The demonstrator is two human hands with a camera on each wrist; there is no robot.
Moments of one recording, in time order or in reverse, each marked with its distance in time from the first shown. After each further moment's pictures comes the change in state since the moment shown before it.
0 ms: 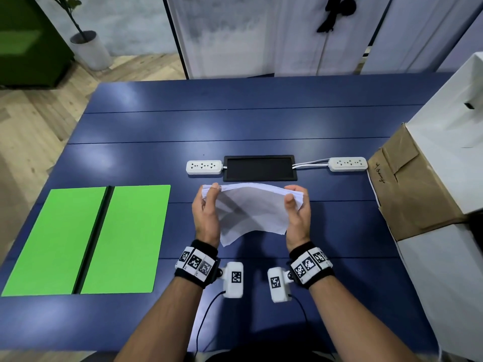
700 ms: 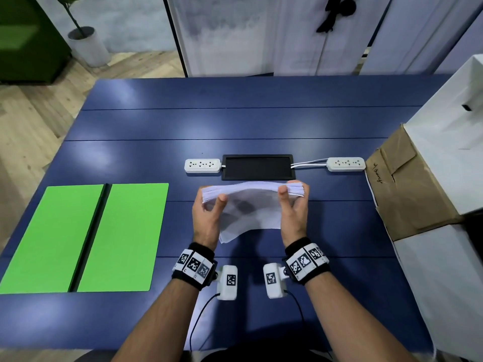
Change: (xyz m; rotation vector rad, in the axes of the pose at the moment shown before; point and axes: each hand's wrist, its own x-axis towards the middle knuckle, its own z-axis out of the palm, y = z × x) left_hand -0.006 -0.012 -0.014 0.076 -0.094 0.100; right_hand 0.007 -0.004 0.010 -0.134 0.036 -0.037
